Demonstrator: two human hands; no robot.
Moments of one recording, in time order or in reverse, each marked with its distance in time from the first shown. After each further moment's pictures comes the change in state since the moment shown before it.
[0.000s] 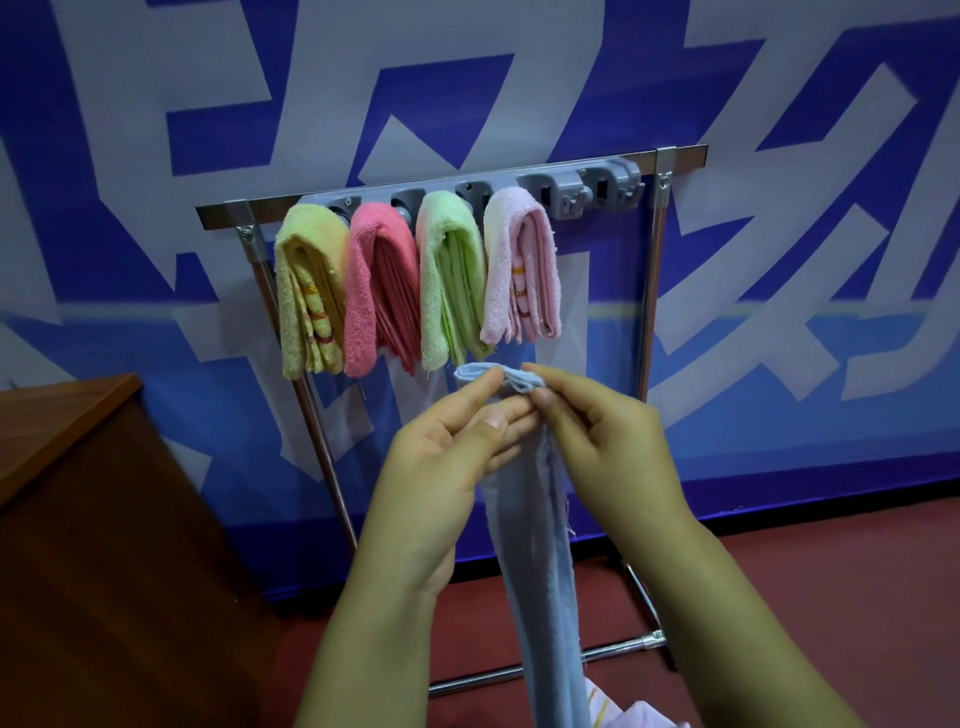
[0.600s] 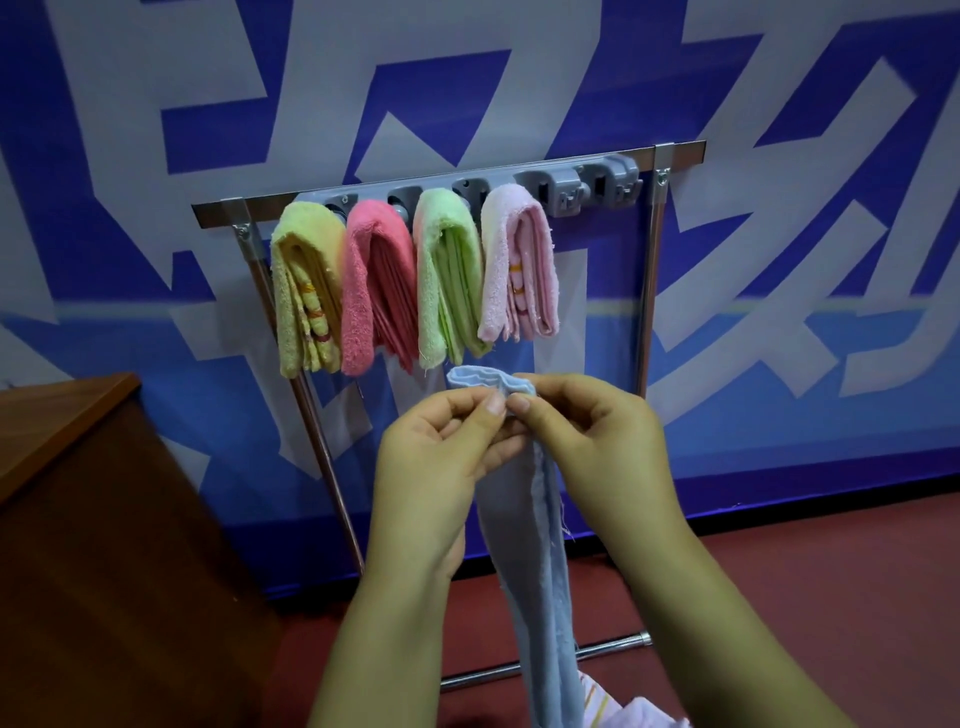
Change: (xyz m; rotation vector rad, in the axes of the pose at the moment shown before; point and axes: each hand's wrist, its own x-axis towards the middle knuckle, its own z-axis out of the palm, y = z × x) left_hand 0.007 -0.007 0.005 -0.048 0.178 0.039; right_hand -0.003 -0.012 0.003 0.277 0.016 0.153
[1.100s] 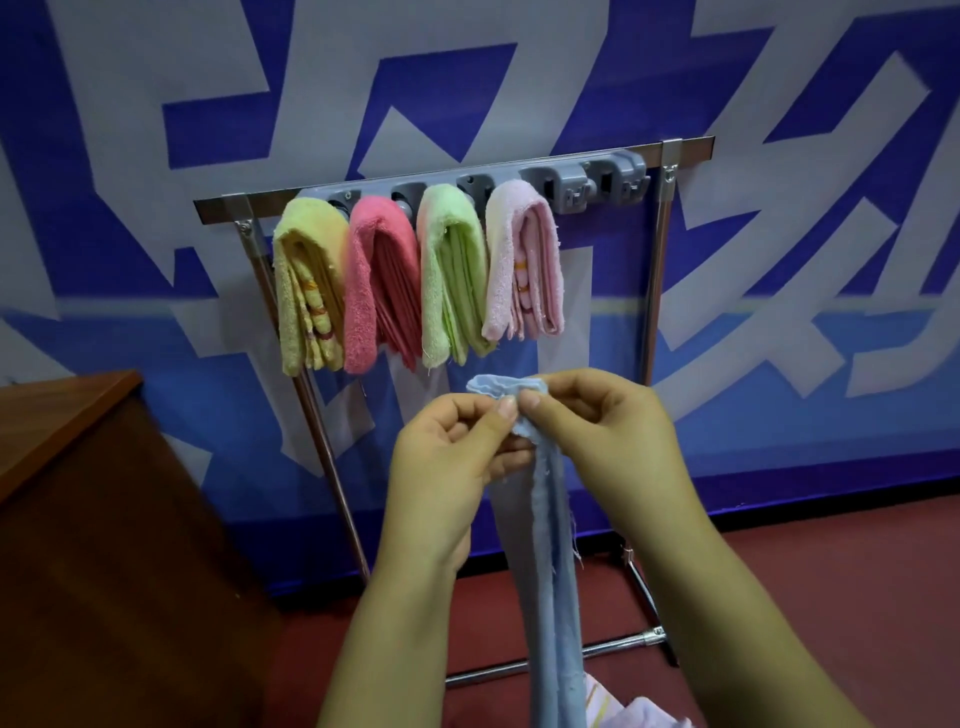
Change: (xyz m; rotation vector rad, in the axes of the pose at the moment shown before) left_hand 0.011 -0.013 -0.006 0.062 -0.003 -0.047; right_hand 0.009 0.001 -0.004 0.030 -0.017 0.188
